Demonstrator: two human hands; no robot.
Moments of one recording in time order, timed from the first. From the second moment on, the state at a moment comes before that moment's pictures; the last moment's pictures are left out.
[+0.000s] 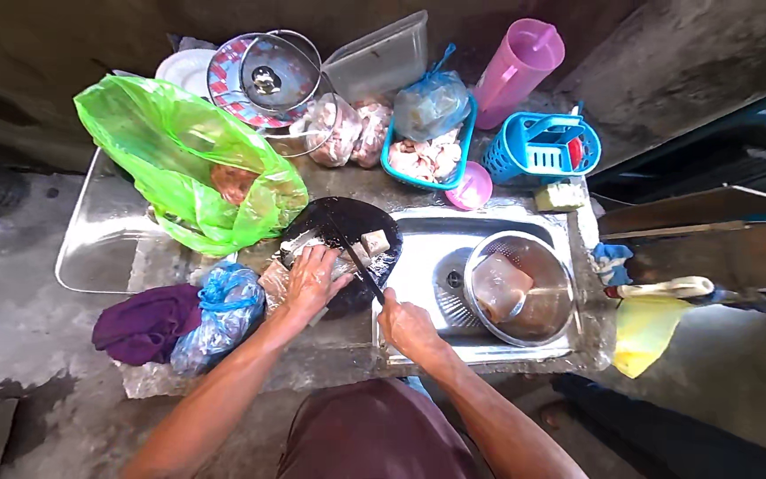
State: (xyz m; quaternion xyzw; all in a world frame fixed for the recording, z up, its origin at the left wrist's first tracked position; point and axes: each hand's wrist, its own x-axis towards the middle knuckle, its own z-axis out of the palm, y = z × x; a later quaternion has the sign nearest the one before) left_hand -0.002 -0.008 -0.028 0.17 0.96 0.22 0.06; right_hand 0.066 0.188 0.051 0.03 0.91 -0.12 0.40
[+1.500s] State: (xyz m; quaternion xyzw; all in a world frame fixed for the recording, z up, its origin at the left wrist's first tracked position) left_hand 0.015 -0.039 -0.036 0.17 0.96 0.22 0.04; right_hand 0.086 0.147 0.044 0.04 0.90 -0.10 0.42
